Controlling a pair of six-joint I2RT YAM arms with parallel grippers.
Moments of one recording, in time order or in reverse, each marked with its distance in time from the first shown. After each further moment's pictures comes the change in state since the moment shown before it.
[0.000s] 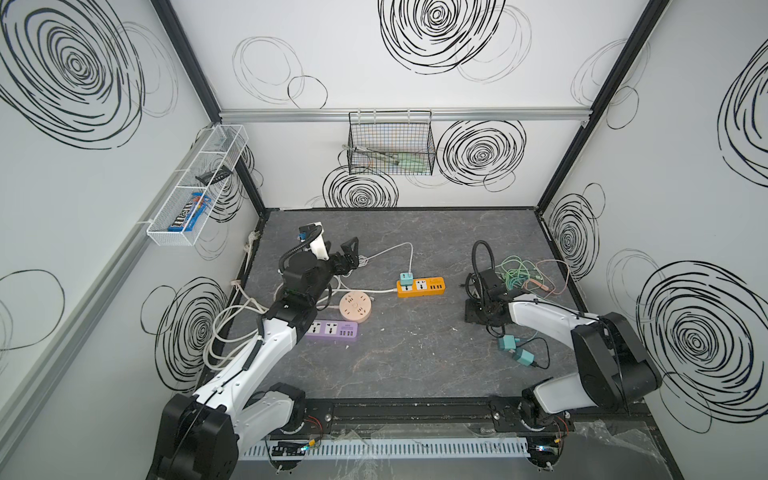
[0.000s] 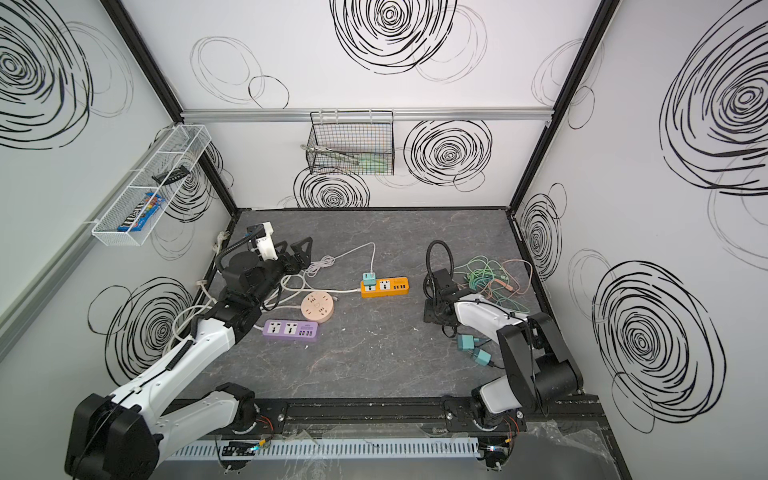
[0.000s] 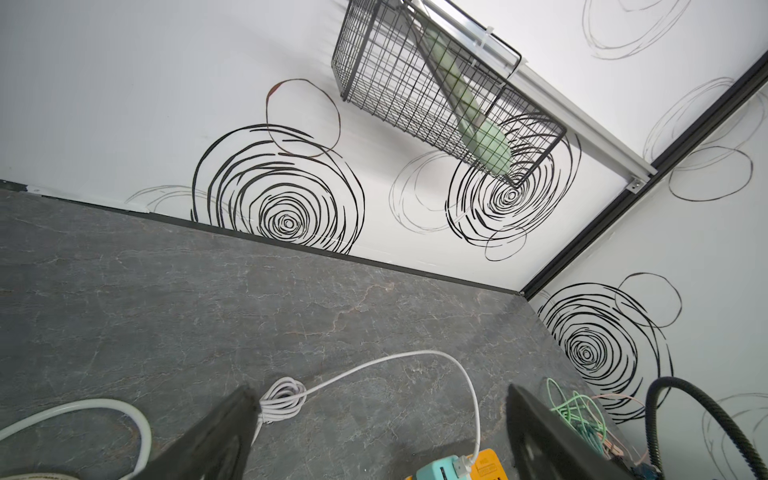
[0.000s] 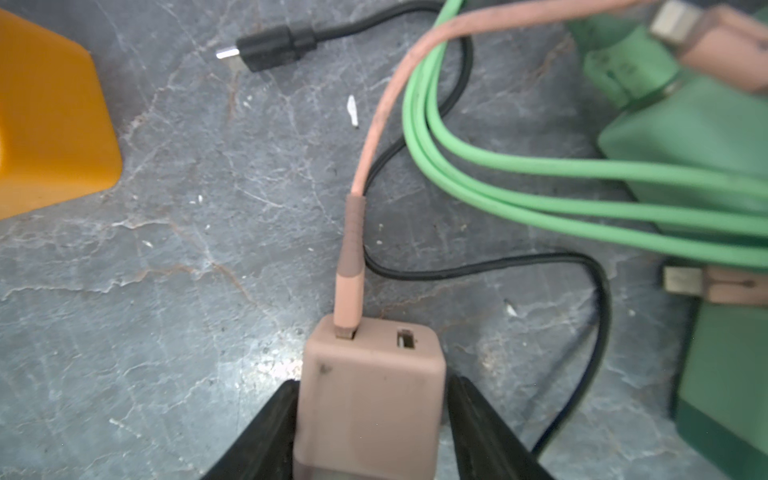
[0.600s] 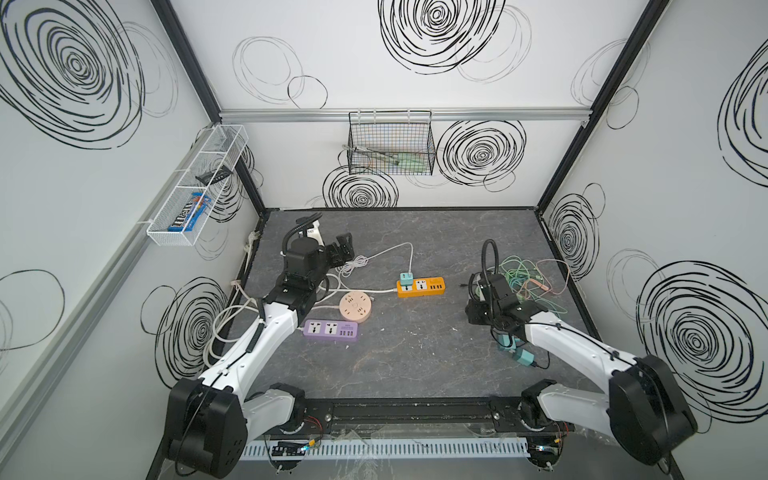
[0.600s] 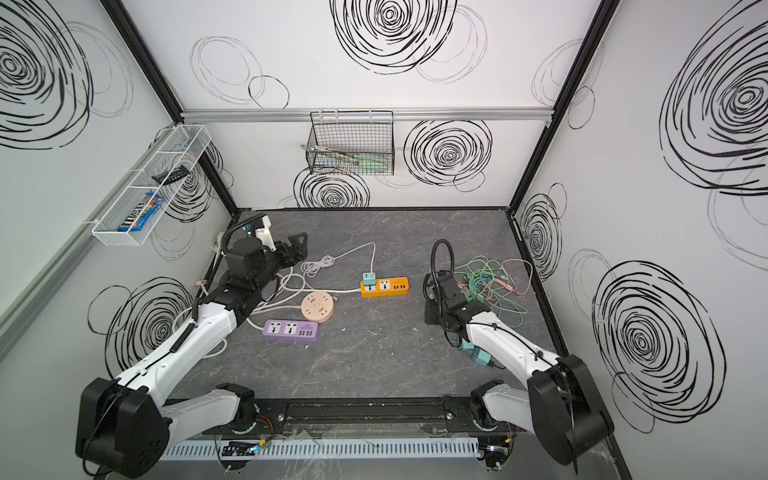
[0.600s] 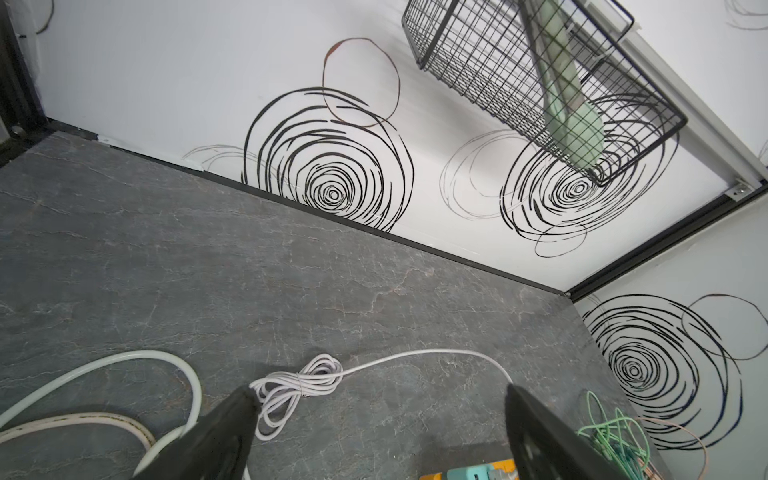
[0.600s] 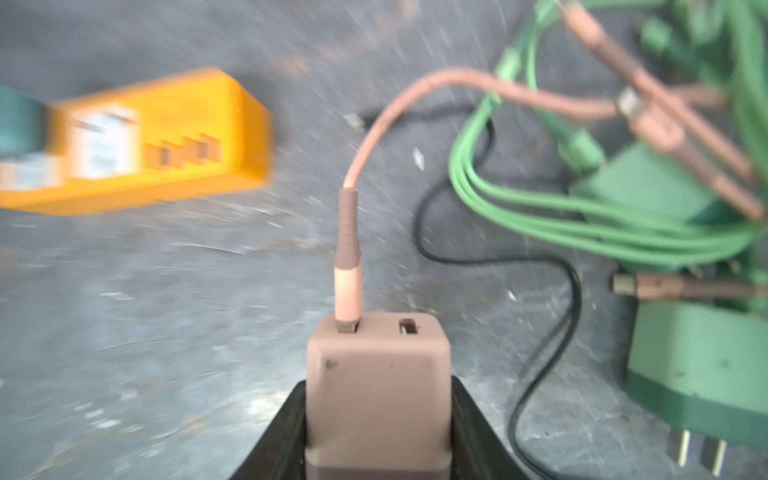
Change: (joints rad) left arm 0.050 0.103 0.134 -0.193 0.002 -0.050; right arm 0.058 -0.311 -0.082 0.051 -0.011 -0.078
